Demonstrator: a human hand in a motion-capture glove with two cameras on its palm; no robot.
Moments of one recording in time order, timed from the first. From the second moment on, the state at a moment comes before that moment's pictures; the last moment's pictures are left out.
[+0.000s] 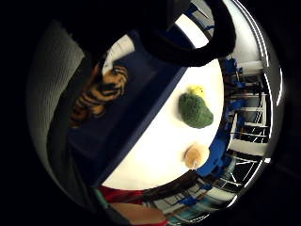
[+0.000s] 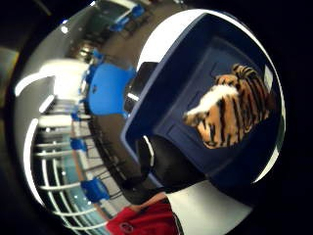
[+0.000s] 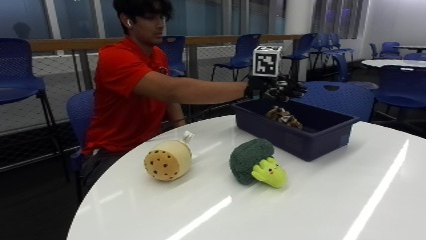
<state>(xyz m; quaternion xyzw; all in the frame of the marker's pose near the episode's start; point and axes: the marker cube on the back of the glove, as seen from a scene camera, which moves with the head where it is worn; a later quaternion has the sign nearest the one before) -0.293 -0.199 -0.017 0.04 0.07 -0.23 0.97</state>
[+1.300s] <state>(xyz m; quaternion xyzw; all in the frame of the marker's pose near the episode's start) 0.102 -0.112 0.023 0.00 0.03 0.05 1.00</state>
